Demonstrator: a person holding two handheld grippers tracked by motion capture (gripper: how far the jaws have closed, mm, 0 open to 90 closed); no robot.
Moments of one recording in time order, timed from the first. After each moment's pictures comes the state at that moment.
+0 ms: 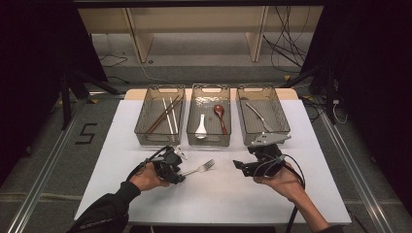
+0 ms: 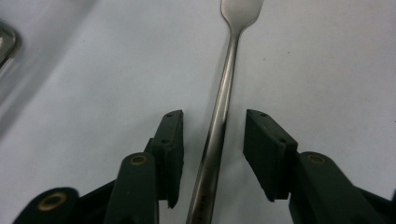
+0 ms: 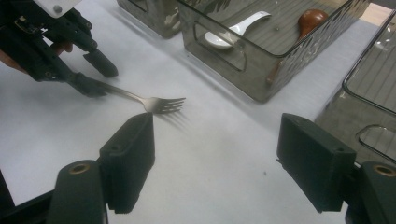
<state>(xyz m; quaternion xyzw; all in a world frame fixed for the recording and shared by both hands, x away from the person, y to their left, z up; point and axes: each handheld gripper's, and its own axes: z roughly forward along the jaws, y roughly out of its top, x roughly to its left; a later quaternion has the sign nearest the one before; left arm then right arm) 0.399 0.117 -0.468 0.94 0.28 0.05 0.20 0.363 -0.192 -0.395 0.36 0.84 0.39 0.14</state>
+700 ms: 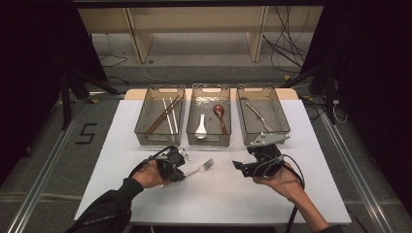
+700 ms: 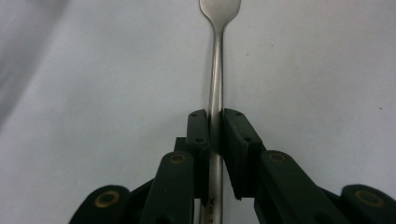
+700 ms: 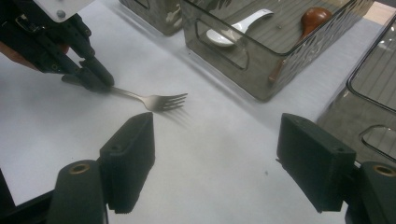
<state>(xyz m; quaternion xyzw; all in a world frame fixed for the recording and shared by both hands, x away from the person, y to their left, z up) 0.402 0.109 -0.465 0.95 0.25 0.03 0.18 0.363 -0.190 -0.396 0.36 0.84 0.38 0.14</state>
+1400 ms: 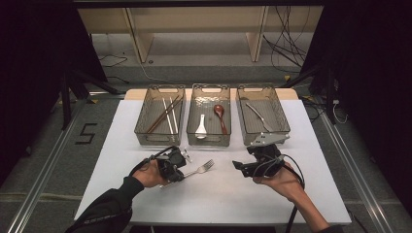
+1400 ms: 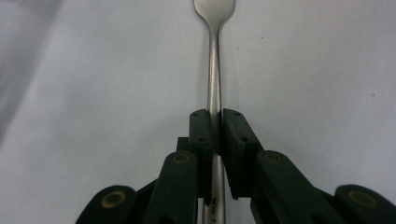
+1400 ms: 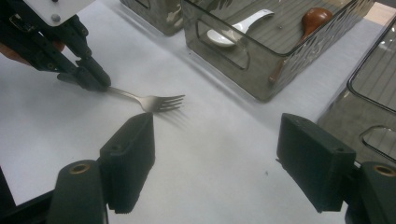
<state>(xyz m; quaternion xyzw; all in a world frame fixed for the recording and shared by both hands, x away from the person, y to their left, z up) 0.400 0.107 -0.459 0.96 0.22 0.03 0.16 0.363 -0.190 -0.396 0.36 0.84 0.38 0.14</state>
